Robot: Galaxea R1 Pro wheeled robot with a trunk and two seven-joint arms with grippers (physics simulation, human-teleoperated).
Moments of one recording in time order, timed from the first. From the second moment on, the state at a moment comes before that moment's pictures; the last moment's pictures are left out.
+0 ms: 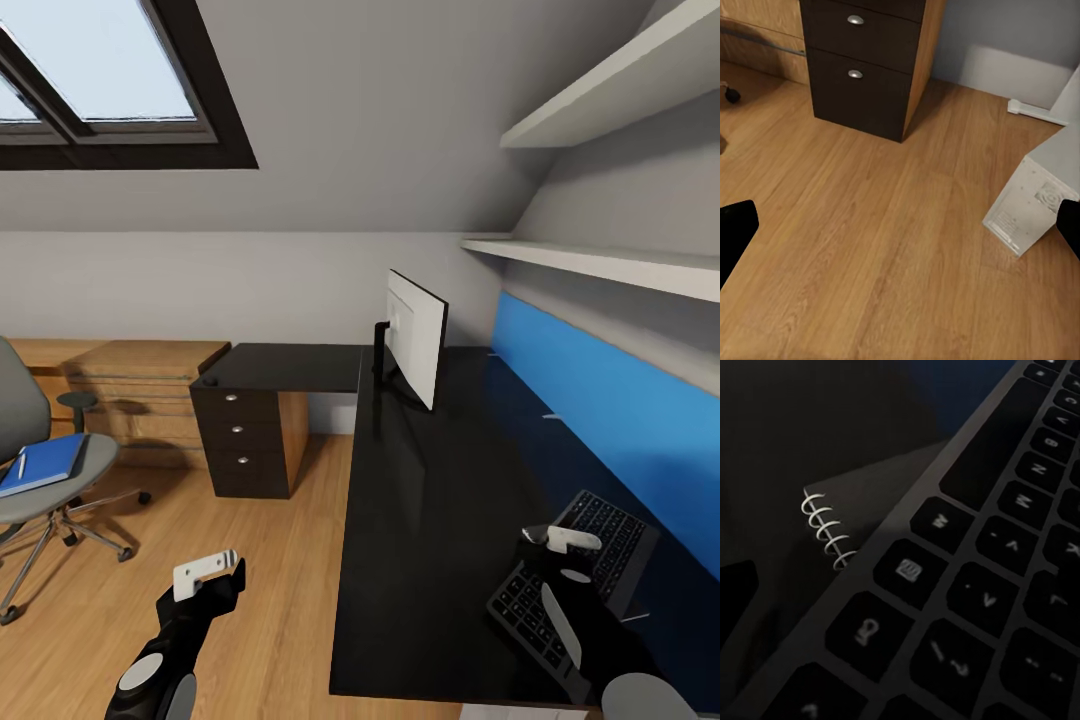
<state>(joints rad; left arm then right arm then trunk) 0.00 -0.09 0.02 -1.61 0.14 0.39 0.25 -0.52 -0.12 -0.13 -0.72 -0.06 0.20 -0.22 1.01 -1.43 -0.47</state>
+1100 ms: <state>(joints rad) 0.00 -0.08 0.02 -1.60 0.14 0.39 0.24 -0.52 -0.12 -0.13 -0.75 -0.05 0.26 -0.22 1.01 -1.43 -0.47</state>
